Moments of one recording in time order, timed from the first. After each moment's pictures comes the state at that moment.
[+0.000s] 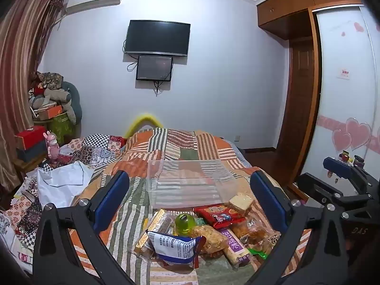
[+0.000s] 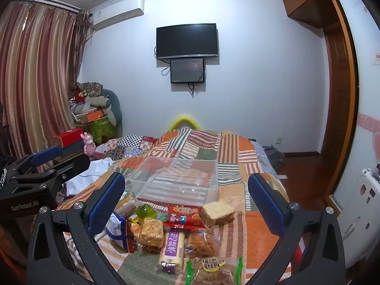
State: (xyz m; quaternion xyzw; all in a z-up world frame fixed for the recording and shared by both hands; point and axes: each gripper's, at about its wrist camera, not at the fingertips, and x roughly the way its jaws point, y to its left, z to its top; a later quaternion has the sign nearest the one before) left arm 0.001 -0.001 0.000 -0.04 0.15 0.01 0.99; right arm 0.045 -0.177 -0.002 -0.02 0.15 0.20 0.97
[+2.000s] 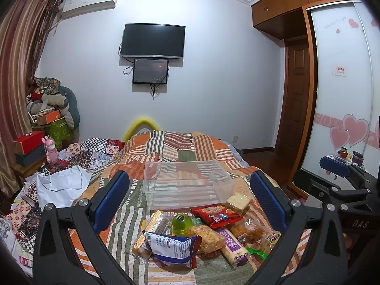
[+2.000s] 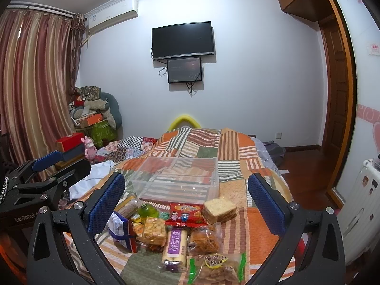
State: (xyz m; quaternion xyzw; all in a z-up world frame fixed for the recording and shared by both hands) left arm -0.005 -0.010 -0.002 -0.03 0.13 0.00 0.99; right arm 0.042 -0.185 -0.001 0.00 0.16 0.20 0.97
